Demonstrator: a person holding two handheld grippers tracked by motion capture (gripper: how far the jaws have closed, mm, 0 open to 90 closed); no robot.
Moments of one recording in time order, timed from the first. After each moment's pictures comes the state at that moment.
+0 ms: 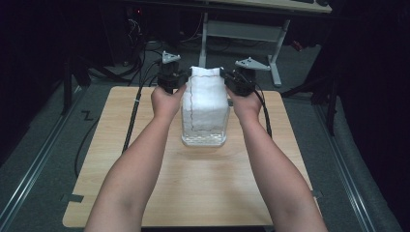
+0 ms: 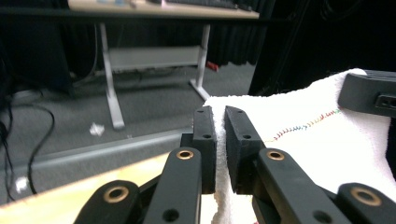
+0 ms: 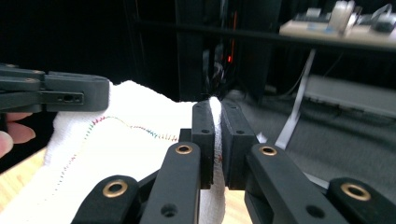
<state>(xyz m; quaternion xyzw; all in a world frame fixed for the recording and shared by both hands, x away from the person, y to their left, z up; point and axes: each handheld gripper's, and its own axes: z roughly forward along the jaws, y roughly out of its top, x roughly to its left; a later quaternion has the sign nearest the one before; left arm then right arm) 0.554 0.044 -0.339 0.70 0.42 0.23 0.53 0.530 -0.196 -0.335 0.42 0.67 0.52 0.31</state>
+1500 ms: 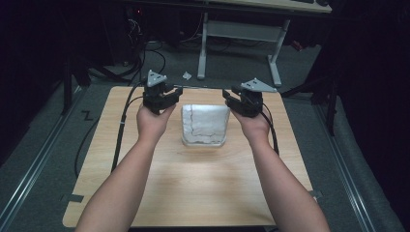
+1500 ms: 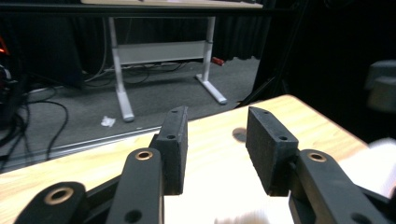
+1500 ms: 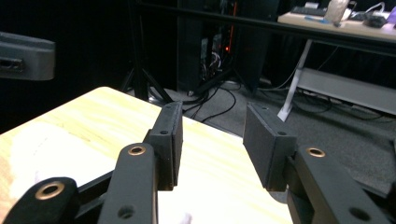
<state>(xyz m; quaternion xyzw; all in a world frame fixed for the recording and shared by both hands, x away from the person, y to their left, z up) 0.487 0.085 -0.358 0.70 0.41 0.26 0.52 0.473 -0.212 -0.361 0.41 0.69 0.50 0.32</state>
